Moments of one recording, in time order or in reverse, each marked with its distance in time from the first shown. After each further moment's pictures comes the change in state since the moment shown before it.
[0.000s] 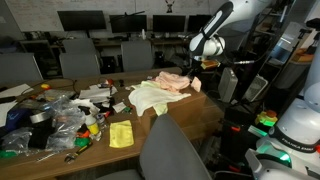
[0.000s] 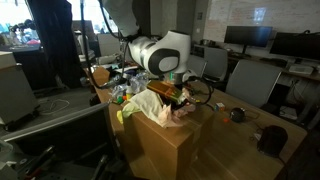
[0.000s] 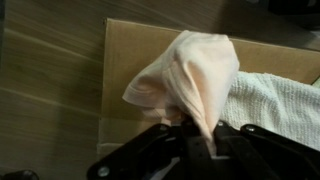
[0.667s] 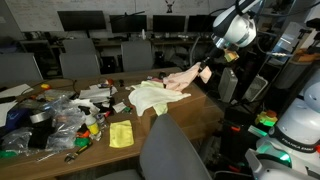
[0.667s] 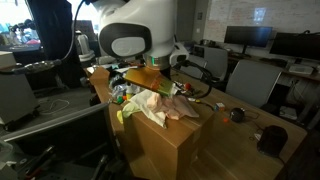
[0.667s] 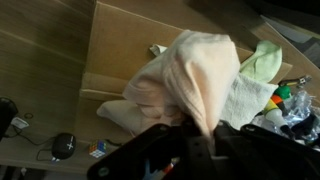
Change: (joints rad) arm -0.006 -0.497 -0.007 -0.376 0.356 0.107 -0.516
